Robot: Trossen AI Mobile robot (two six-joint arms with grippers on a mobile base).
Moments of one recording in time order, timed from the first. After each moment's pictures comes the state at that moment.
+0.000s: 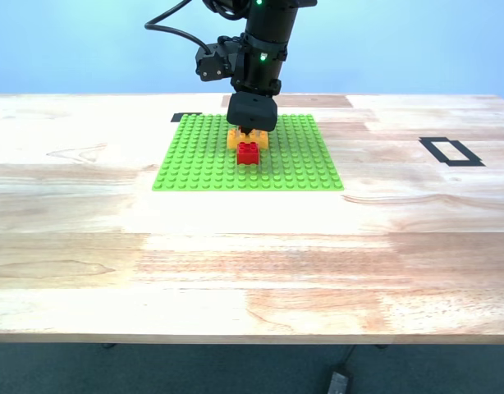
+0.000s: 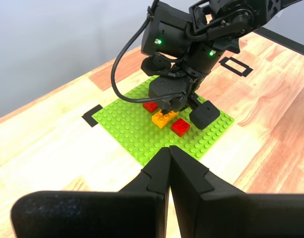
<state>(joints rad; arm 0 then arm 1) 0.00 0.81 1.03 -0.95 0.60 0.45 0.78 2.26 1.73 -0.74 -0.04 -0.78</state>
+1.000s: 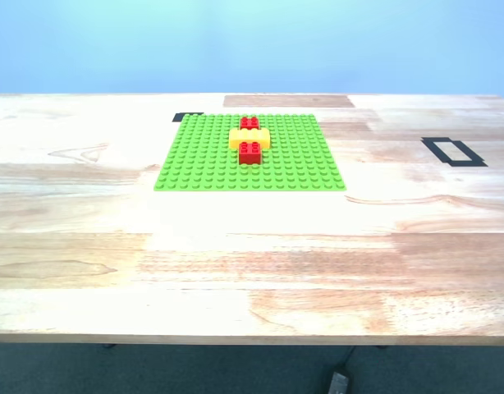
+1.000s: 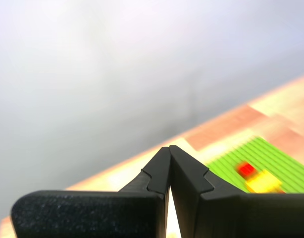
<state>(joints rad) 0.00 0.70 0.98 -0.53 0.27 0.29 0.35 1.29 1.53 -0.58 0.00 -0.51</state>
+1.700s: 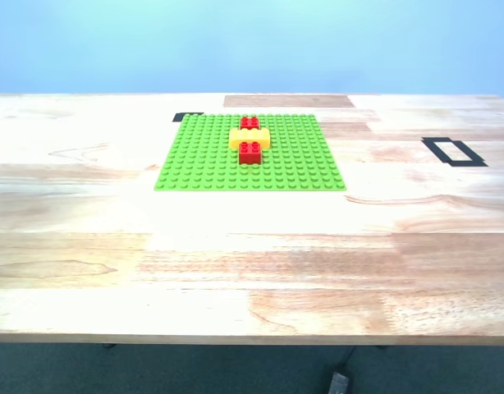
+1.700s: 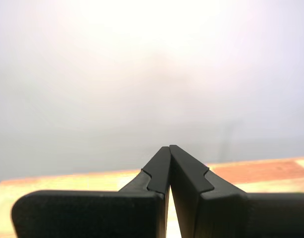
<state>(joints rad) 0.00 0.35 0.34 -0.01 0.11 0.00 0.16 0.33 0.22 0.11 0.10 -0.05</state>
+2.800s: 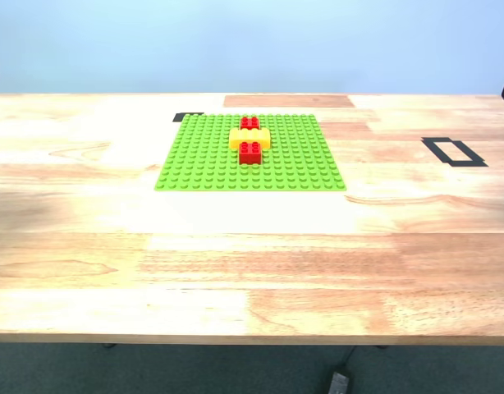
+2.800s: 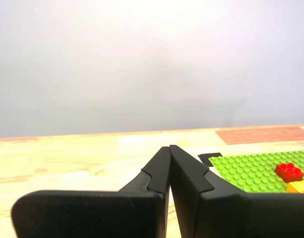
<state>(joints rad) 0.00 0.01 0.05 -0.10 0.10 0.00 0.18 0.10 0.01 0.03 0.11 -0.06</state>
